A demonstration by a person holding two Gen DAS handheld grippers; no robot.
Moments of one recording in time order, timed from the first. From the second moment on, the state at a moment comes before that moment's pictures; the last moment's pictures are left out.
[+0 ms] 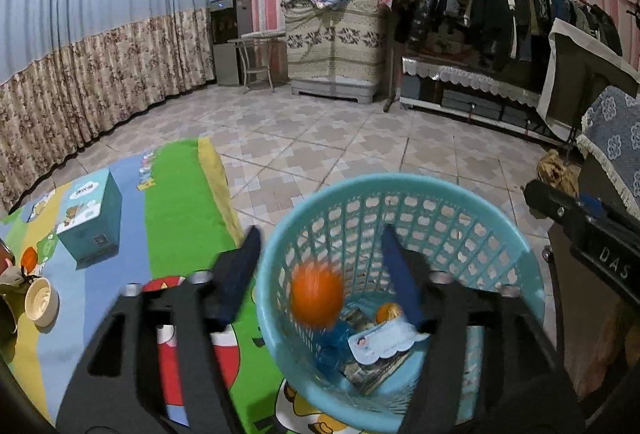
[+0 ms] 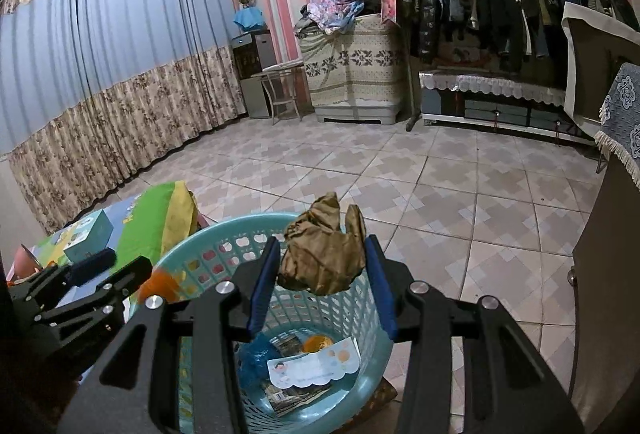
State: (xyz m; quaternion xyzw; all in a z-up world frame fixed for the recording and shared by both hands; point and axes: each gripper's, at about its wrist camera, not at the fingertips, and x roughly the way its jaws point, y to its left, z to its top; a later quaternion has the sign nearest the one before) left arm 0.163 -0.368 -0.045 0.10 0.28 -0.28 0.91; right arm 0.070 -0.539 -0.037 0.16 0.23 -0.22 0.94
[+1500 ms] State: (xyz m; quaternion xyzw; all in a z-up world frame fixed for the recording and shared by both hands) left arm 0.177 -0.233 -0.015 0.06 0.24 -0.14 0.96; right arm 0.113 -0.482 -0.044 0.10 0.26 -0.21 0.94
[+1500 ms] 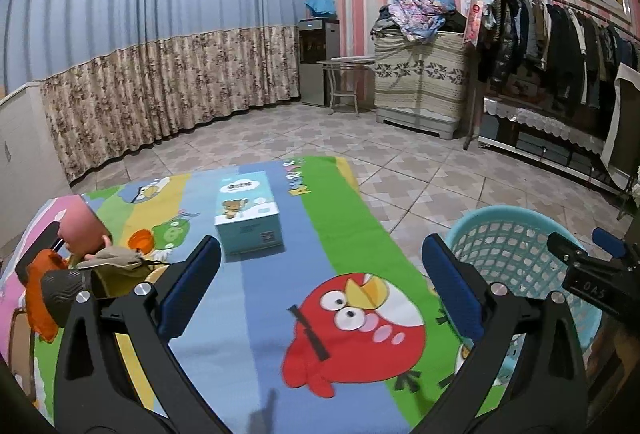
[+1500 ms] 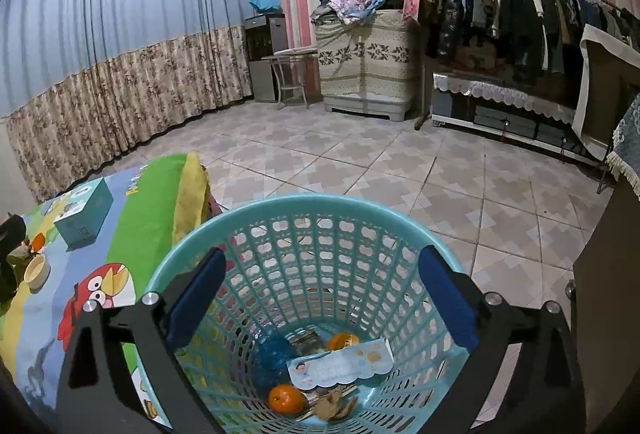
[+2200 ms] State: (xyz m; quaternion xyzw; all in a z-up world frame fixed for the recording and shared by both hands) left arm 0.165 -0.088 -0.009 0.03 0.24 -0.06 0.97; right arm 0.129 -0.398 -0.034 0.11 0.25 -0.15 0.95
